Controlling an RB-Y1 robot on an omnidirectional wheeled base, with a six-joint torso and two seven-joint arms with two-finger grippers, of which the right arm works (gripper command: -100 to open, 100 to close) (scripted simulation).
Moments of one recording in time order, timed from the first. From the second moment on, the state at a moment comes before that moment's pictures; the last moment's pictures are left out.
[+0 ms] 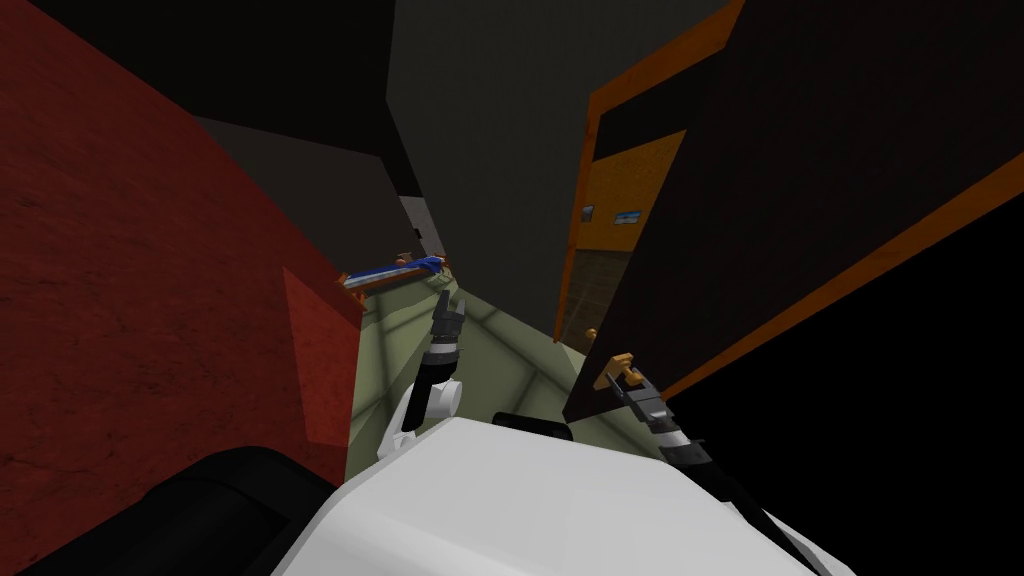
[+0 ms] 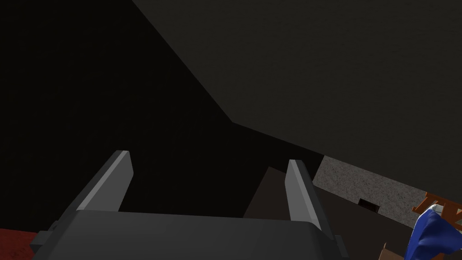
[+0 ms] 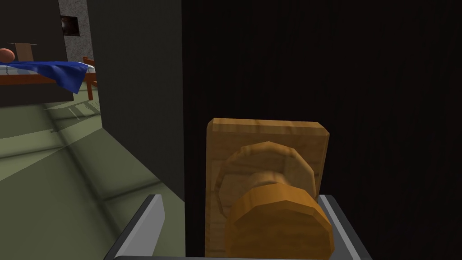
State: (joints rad) arm 0.25 -0.92 0.75 -1.36 -0.85 -1.04 -1.42
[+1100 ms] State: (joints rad) arm 0.27 -0.96 0.80 -1.29 -0.84 -1.17 -1.49
